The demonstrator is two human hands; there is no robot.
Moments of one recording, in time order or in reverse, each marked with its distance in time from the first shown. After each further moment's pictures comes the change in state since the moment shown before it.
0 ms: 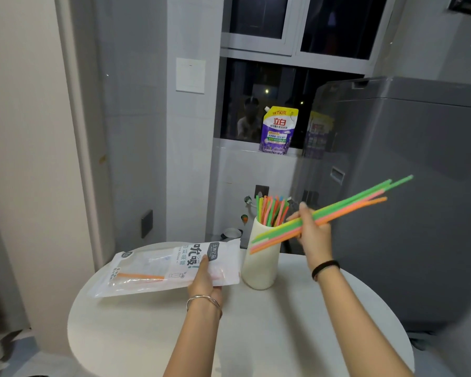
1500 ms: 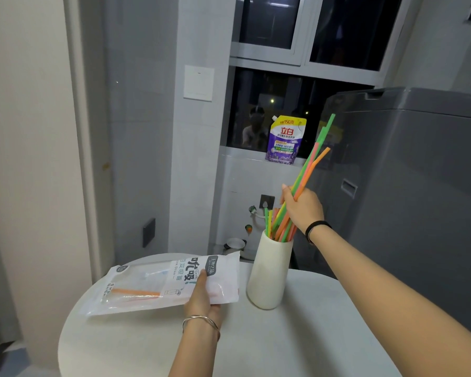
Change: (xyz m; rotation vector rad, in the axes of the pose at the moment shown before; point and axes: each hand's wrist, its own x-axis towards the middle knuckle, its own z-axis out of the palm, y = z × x) left_hand 0.011 0.011 -0.002 0.060 -0.020 -0.021; right_hand 0.087 -0.016 0.048 -0.721 -0.129 -0.367
